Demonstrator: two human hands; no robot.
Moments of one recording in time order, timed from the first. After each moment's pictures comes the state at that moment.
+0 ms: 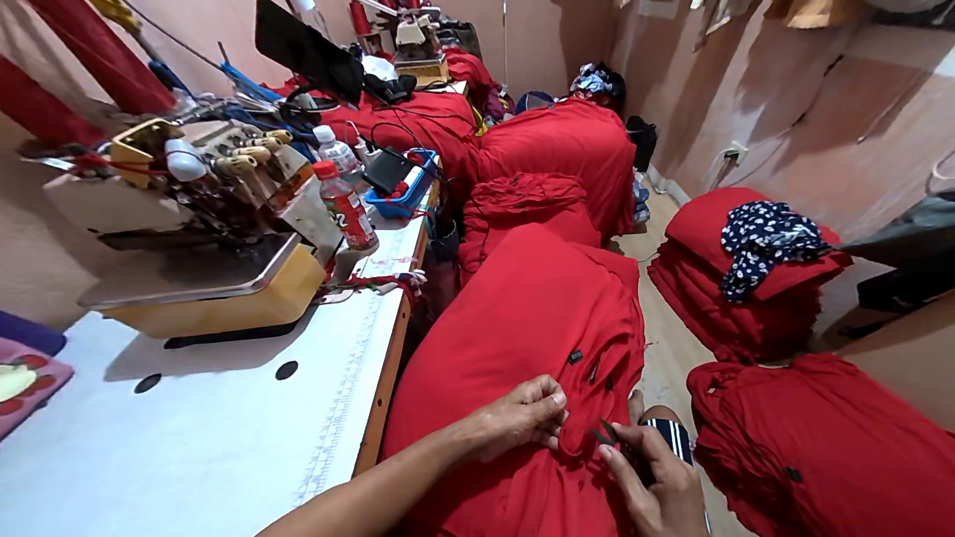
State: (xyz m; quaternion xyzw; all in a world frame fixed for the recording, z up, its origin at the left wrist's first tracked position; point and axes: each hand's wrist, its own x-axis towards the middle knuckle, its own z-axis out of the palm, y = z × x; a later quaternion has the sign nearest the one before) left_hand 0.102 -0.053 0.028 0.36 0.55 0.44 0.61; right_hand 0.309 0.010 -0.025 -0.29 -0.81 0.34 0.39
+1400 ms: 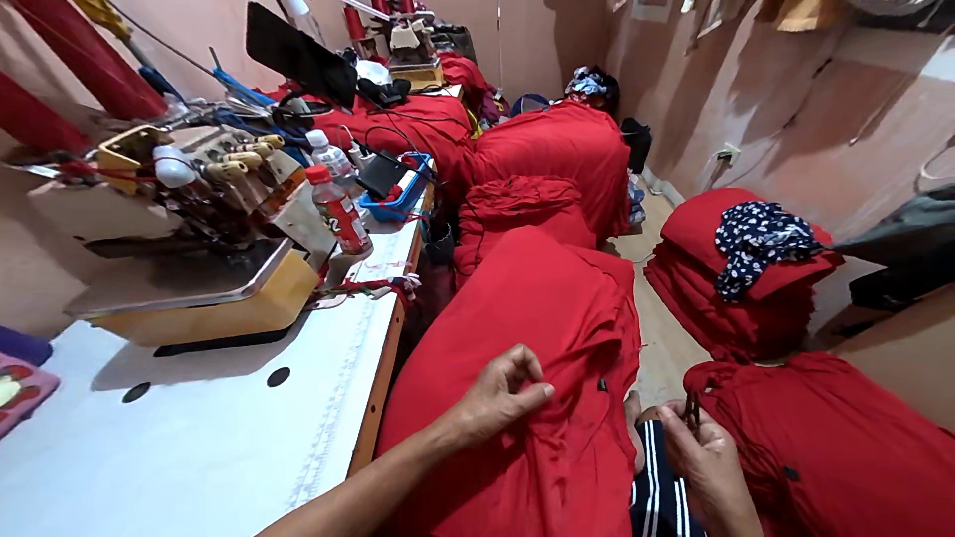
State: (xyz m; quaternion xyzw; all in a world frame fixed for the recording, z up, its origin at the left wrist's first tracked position) left_hand 0.086 -0.054 0.033 0.51 0.60 0.52 0.34; right_hand 0.319 0.061 -0.028 -0.36 -0.52 0.64 0.43
